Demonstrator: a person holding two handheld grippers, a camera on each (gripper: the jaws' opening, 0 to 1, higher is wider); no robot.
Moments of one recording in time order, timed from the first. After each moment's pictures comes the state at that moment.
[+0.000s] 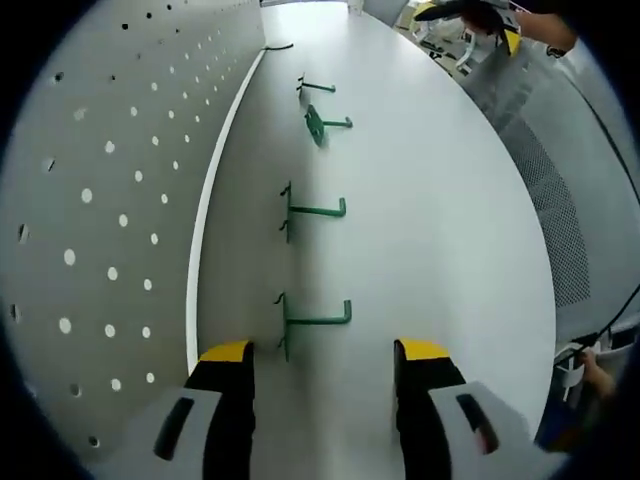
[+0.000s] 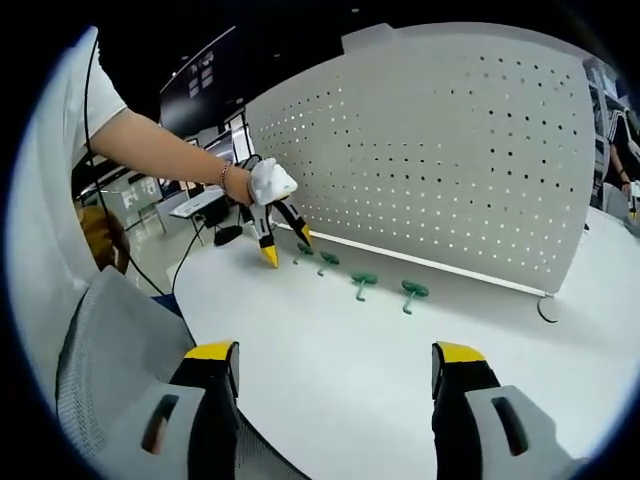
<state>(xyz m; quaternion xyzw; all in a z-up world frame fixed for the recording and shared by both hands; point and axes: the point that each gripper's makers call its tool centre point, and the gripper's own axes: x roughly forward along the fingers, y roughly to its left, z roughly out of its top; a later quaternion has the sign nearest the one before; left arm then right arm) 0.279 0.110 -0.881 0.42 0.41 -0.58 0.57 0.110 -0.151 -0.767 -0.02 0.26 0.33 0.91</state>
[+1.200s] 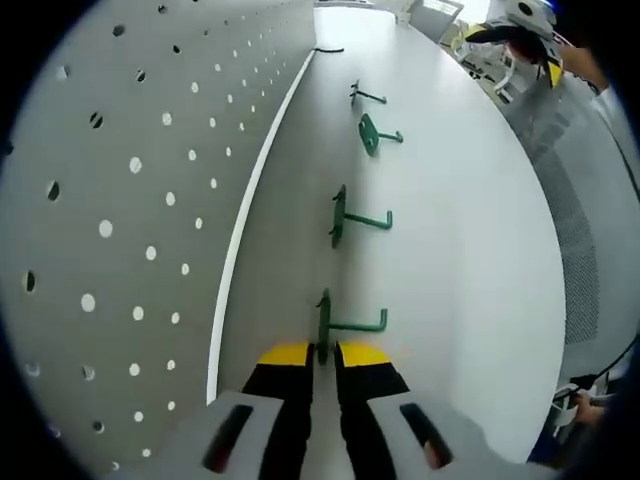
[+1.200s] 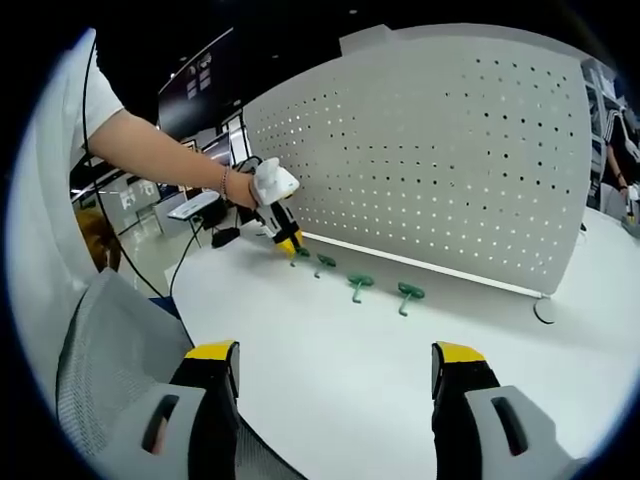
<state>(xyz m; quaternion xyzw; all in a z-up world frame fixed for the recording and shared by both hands) 0.297 0.109 -0.879 0.39 0.42 -0.53 0.63 0.112 -0.155 -0.764 -0.01 0.26 0.33 0.91</state>
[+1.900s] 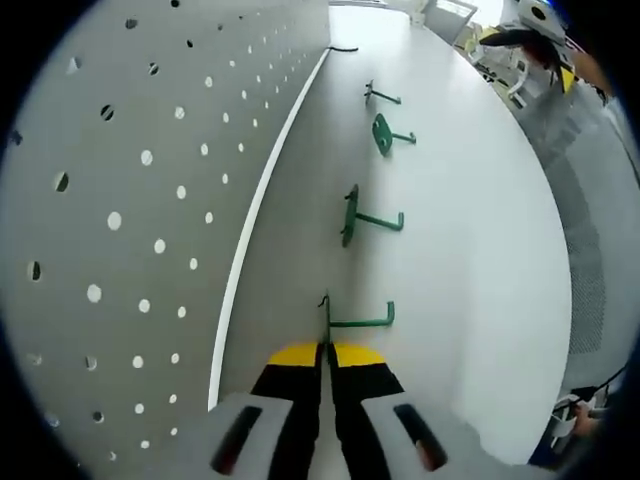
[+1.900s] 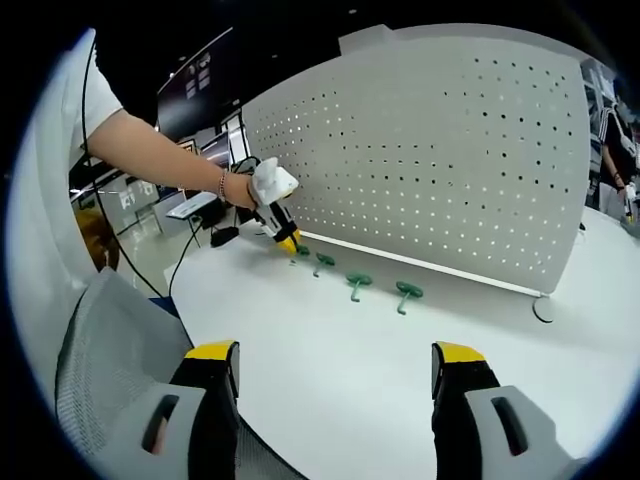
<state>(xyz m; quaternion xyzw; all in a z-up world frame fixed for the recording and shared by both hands) 0.301 0.109 -0.881 0.39 0.42 -0.51 0.64 0.111 -0.156 -0.765 -0.02 0.26 0.33 0.91</state>
